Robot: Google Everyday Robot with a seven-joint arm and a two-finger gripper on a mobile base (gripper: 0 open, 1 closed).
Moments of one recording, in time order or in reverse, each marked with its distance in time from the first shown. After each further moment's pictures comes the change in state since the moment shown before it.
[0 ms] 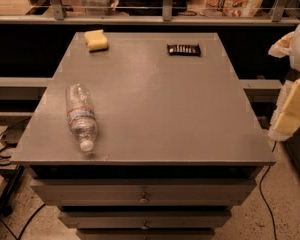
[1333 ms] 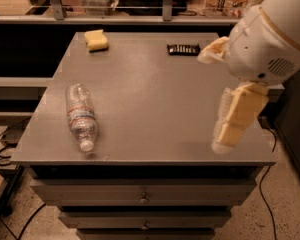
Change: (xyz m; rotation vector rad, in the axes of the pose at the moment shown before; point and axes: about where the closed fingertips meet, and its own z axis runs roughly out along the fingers) arm -0.110 0.057 0.006 -0.143 -0.252 -0.240
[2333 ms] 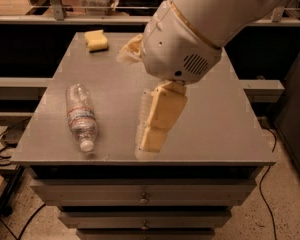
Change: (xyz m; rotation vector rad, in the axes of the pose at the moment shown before) arm -0.130 0.025 0.033 -0.133 -0.233 -0.203
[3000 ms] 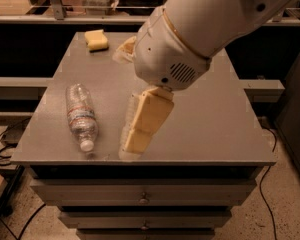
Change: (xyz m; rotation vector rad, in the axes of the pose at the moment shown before) arm -0.009 -0.007 0.011 0.071 -0.026 0.041
